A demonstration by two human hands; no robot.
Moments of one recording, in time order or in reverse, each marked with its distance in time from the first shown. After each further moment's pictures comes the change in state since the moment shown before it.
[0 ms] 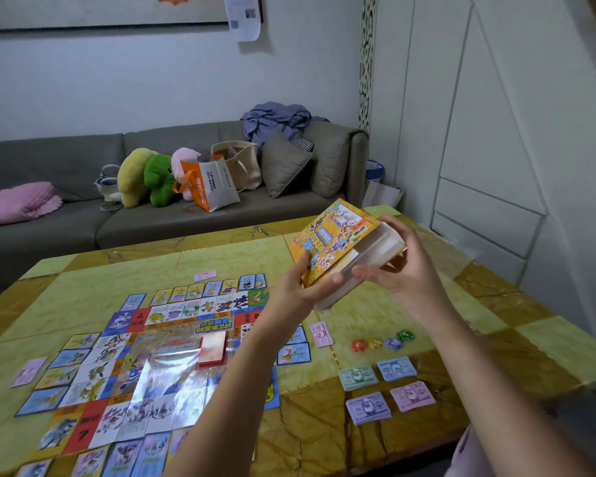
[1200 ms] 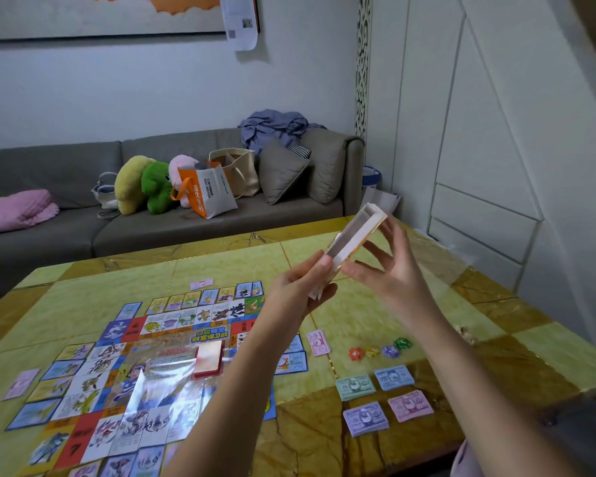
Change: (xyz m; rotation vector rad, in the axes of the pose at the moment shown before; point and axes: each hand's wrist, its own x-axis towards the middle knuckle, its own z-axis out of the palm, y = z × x) left_hand -0.003 0.025 0.011 -0.319 0.033 -0.077; right_hand 0.000 -0.016 0.010 0.140 -0.053 -0.008
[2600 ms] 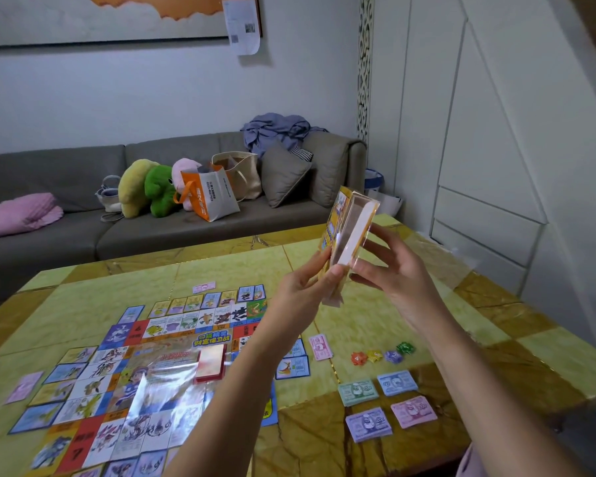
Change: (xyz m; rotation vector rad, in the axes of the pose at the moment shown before) left_hand -0.008 0.009 0.007 0.332 -0.058 0.147; right_hand 0.007 -0.003 -0.004 0.166 -0.050 0.090
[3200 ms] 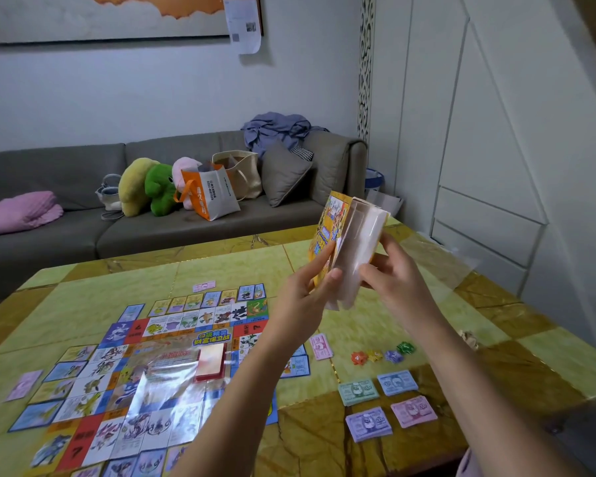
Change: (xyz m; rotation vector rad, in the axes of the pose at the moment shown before) left_hand 0.003 -0.012 0.000 0.142 0.065 0.119; right_hand -0.004 0.000 0.009 -0.176 0.033 -0.012
